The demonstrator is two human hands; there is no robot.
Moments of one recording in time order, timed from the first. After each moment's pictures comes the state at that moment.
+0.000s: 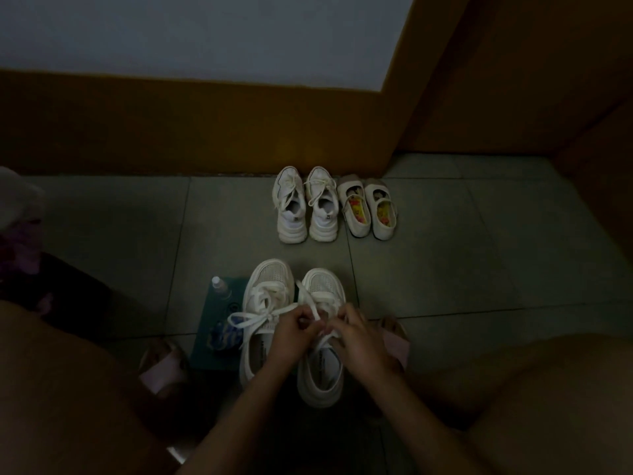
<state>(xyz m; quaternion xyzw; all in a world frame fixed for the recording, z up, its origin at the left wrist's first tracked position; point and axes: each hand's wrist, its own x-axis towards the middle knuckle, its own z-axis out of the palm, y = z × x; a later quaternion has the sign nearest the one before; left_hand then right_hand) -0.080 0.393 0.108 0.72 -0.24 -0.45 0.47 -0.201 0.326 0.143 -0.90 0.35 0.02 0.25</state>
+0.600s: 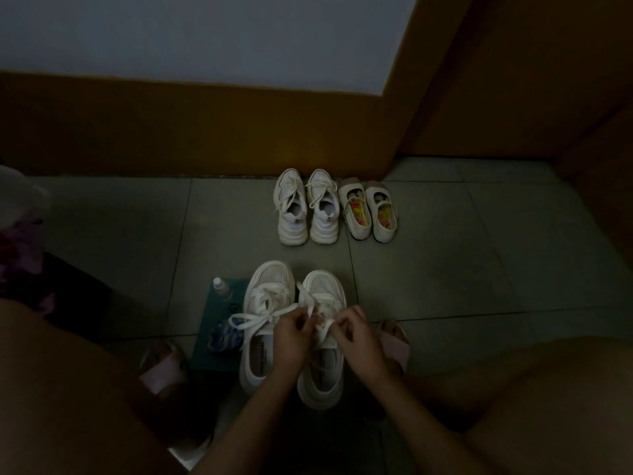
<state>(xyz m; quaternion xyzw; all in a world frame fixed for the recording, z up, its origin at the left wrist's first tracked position) -0.091 0.393 0.115 0.77 -0.21 -0.36 0.48 -0.198 0.324 0.122 -0.77 0.45 -0.10 0.44</state>
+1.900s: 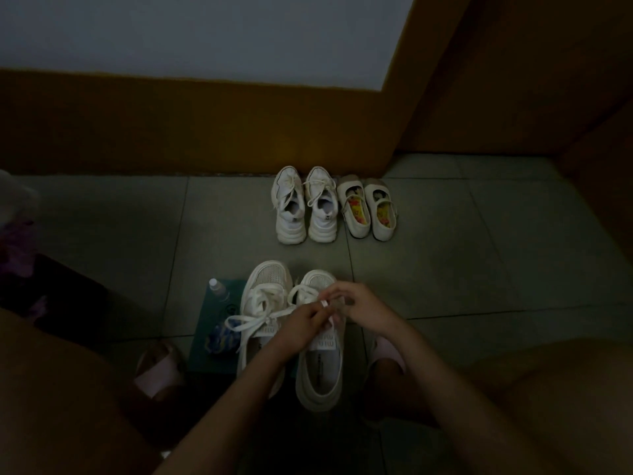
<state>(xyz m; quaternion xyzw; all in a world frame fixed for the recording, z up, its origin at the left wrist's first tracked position) -0.070 0.369 0.131 0.68 -0.33 -0.53 0.39 -0.172 0.264 0.161 -0.74 0.36 0.03 0.56</state>
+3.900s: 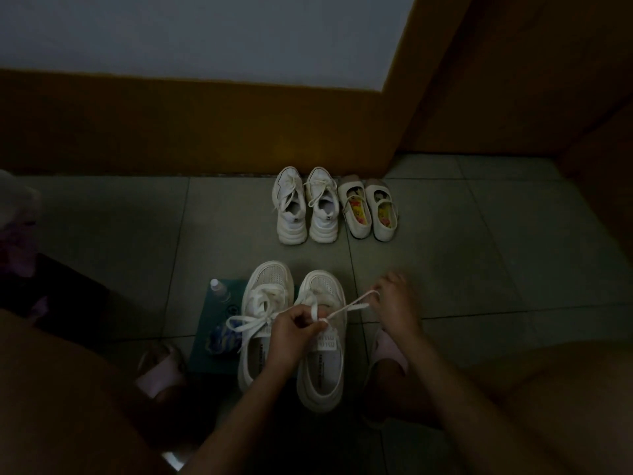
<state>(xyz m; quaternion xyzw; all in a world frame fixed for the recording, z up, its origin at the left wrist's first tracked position) -0.080 0.394 0.125 0.68 -0.18 -0.46 0.54 -0.209 0.239 0.134 -0.86 0.48 -0.01 0.15</state>
